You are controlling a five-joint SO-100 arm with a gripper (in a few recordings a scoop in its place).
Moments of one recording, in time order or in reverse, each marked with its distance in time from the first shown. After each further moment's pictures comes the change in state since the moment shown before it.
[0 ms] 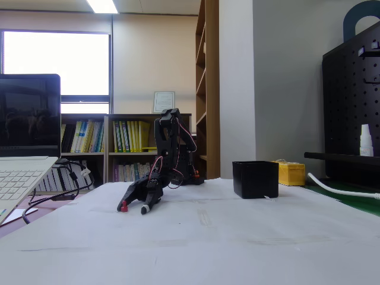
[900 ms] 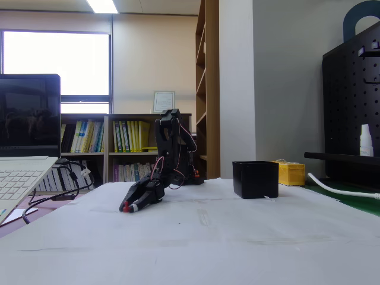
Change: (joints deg) arm 0.2 1.1 0.0 -1.8 0.6
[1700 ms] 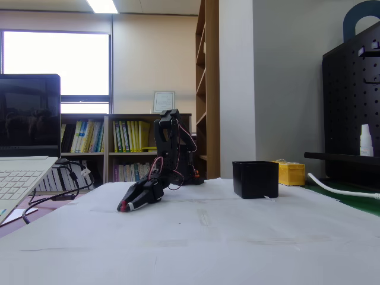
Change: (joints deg) arm -2.5 -6.2 0.4 5.2 8.6
